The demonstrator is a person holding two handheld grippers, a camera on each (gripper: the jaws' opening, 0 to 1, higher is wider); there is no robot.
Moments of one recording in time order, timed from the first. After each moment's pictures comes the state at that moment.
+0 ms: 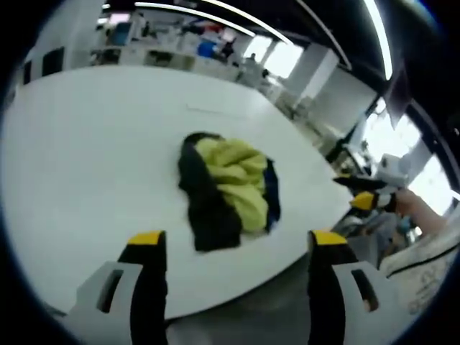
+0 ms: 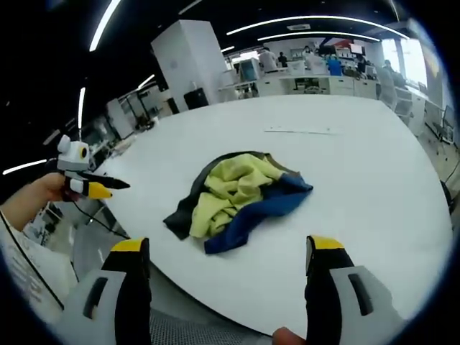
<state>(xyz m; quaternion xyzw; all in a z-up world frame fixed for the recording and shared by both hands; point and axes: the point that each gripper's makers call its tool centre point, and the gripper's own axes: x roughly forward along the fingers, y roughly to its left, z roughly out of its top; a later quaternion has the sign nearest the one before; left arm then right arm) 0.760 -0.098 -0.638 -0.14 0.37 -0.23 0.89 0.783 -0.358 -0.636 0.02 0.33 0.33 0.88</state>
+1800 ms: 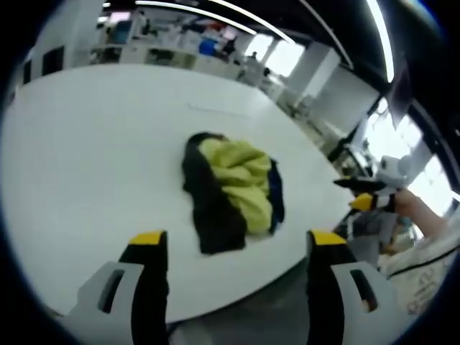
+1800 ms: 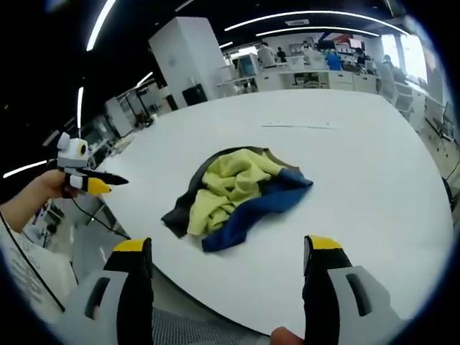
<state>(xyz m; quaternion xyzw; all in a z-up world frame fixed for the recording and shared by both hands) 0.770 -0.090 -0.638 -0.14 0.38 -0.23 0.89 0.788 -0.359 -0.644 0.03 0.34 0.33 0.88</state>
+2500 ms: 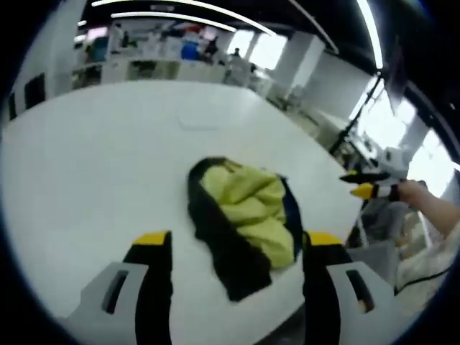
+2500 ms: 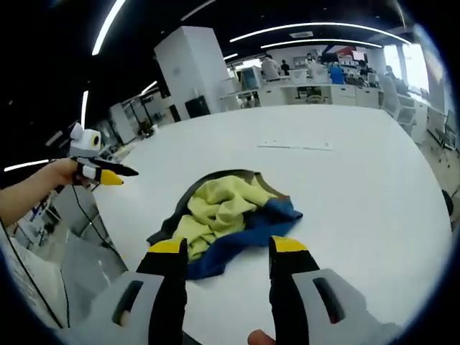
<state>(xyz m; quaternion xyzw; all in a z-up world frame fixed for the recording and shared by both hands) 0.865 -0.094 -0.623 -0.07 0.36 -0.27 0.89 0.852 -0.370 -0.629 0.03 0.30 0.34 0.89</state>
